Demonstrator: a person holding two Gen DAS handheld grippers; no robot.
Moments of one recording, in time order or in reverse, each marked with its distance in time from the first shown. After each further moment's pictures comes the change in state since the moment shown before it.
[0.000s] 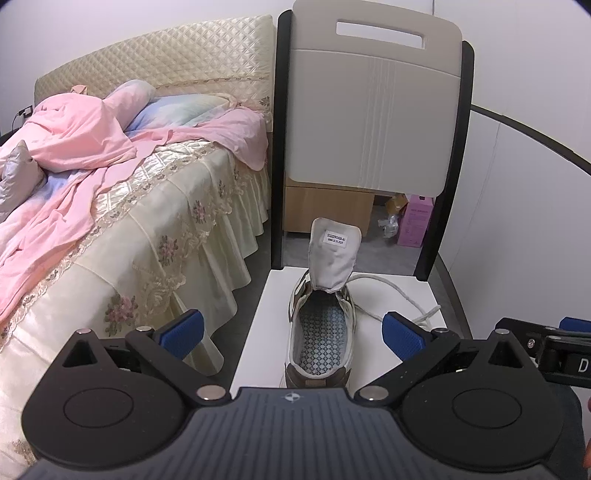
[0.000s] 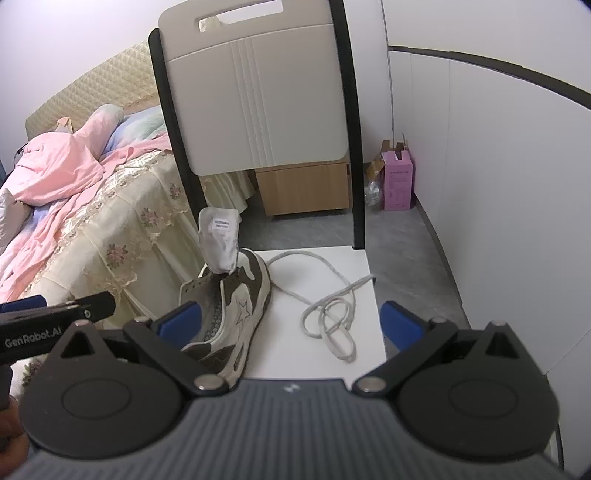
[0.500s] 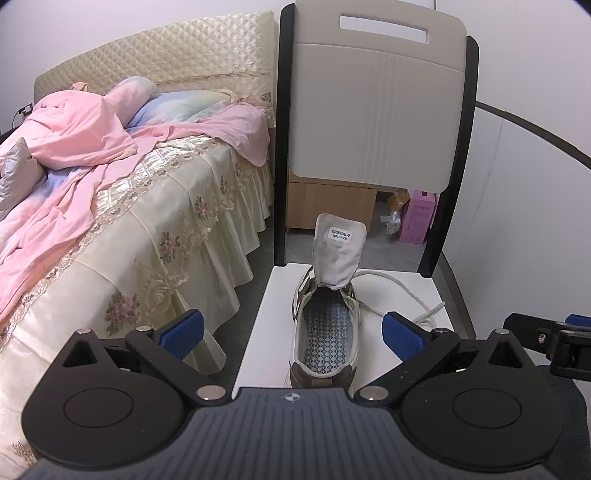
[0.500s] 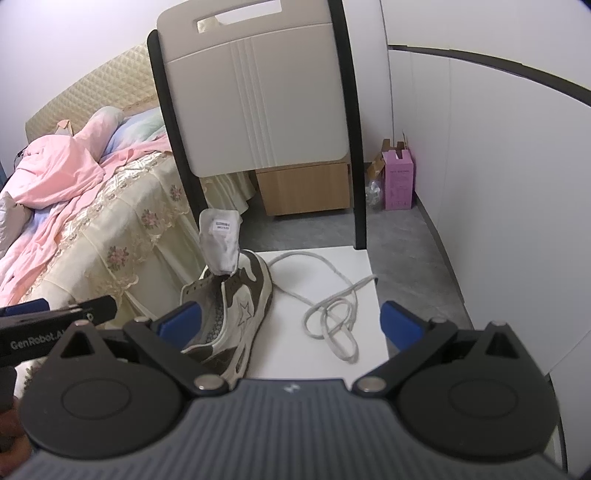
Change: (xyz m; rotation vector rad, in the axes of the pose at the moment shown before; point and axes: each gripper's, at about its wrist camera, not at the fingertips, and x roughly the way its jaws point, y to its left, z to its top) left arm 0.003 0.003 0.001 0.002 0.015 0.005; right arm 0.002 0.000 0.000 0.011 -0.001 0.007
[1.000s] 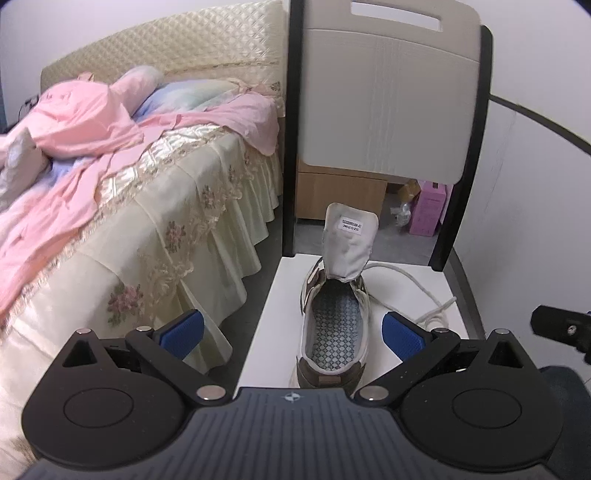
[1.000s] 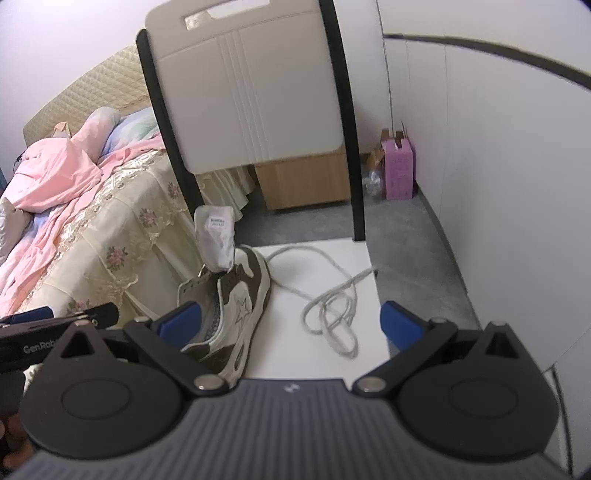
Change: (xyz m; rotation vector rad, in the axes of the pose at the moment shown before) left arm 0.014 0.005 0.001 -0.033 0.042 0.020; right arm 0.004 -0.012 0.006 0.017 0.015 0.009
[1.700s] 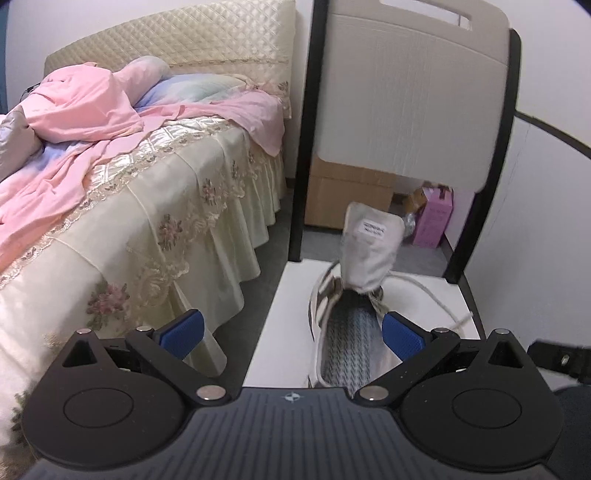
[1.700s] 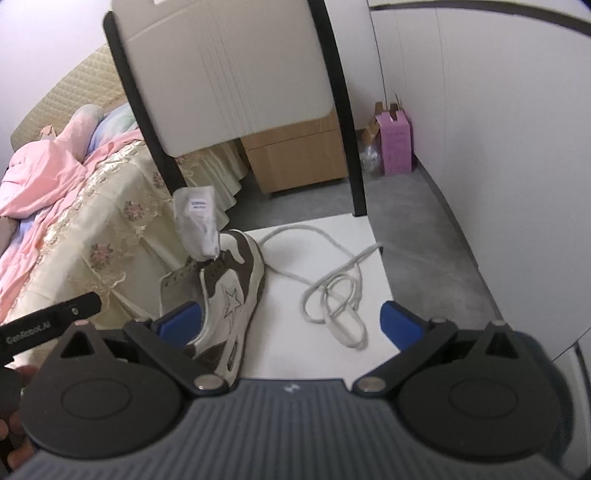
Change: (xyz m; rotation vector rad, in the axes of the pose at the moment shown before) left arm 0.057 0.021 -0.004 -0.036 -0.042 -0.009; right arm 0.062 -0.013 -0.016 0.086 0.066 0.004
